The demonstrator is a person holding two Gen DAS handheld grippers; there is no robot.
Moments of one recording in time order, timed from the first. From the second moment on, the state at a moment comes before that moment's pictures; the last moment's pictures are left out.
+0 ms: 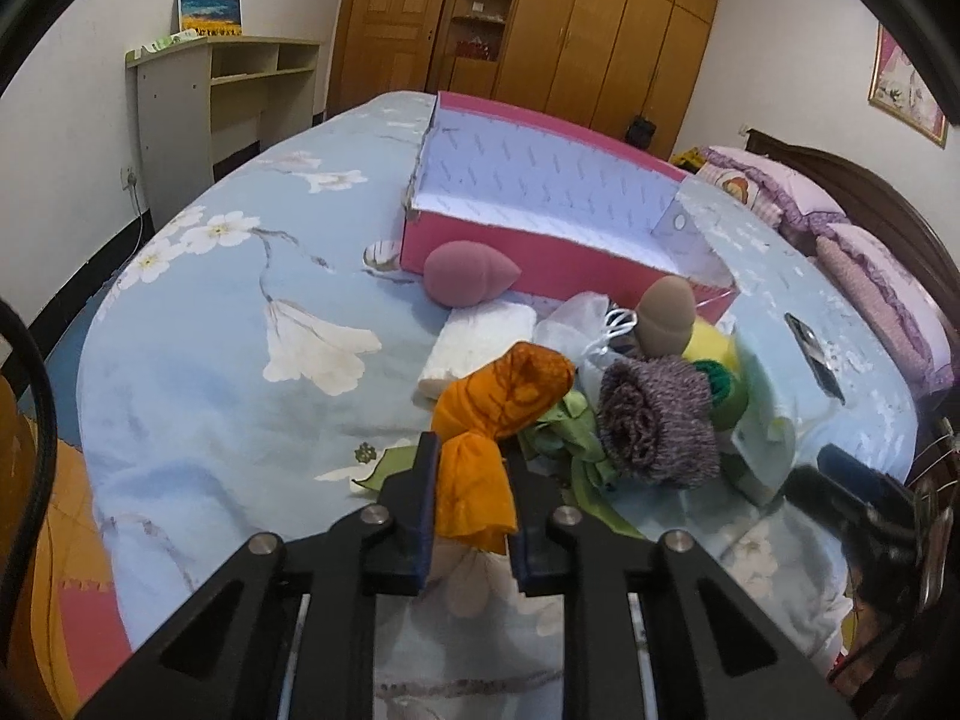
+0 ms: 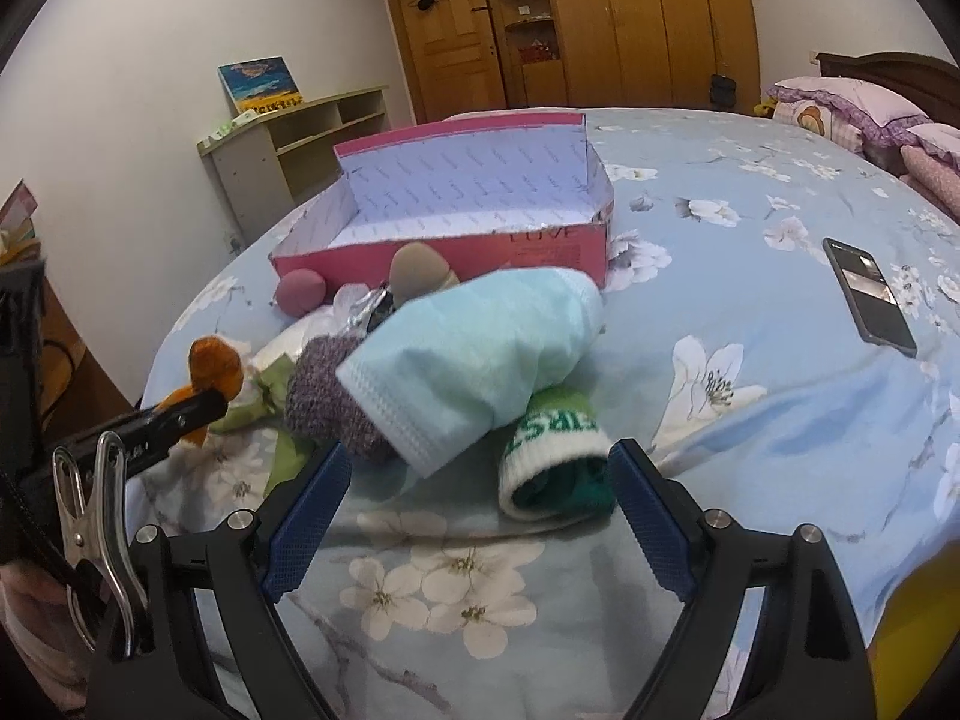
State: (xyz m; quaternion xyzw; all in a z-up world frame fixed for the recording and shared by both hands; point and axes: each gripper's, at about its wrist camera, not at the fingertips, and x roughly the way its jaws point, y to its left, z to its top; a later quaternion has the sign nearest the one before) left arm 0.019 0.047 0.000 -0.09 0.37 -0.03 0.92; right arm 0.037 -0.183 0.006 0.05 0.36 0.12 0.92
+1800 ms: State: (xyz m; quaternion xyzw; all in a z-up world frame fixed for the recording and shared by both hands) left arm 0.088 0.035 0.064 -0.07 0.35 -0.11 0.93; right arm 0.111 -0.172 0.069 0.05 0.36 0.17 0.92
